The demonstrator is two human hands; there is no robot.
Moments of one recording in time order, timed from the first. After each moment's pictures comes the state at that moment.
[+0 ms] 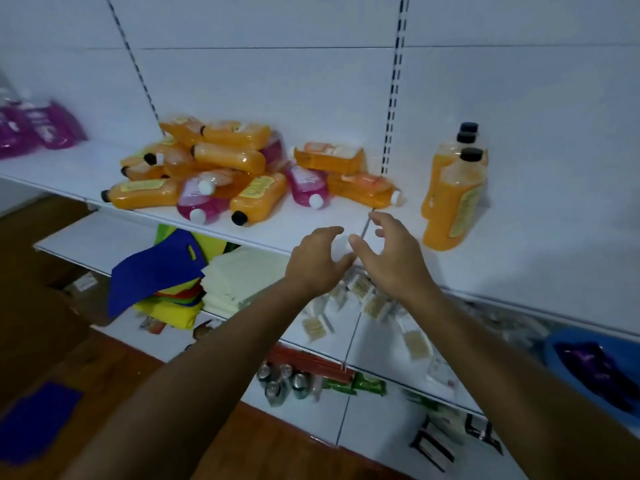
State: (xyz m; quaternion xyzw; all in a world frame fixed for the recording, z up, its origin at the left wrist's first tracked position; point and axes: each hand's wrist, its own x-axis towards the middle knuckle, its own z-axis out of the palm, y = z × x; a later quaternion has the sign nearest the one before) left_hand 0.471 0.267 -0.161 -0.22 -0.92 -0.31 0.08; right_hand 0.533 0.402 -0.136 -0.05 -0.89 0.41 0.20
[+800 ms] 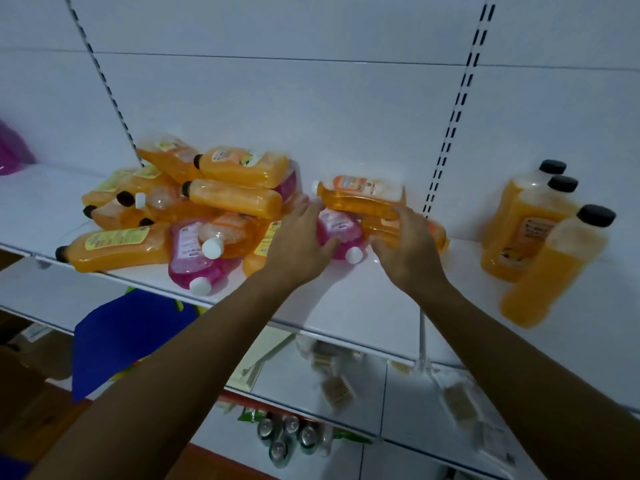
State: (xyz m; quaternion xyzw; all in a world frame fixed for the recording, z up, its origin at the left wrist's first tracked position) left_hand 0.283 0.192 -0.123 -0.27 -0.90 -0.31 0.14; right_hand 0.350 0.363 -0.131 -0.11 -0.90 0.33 0.26
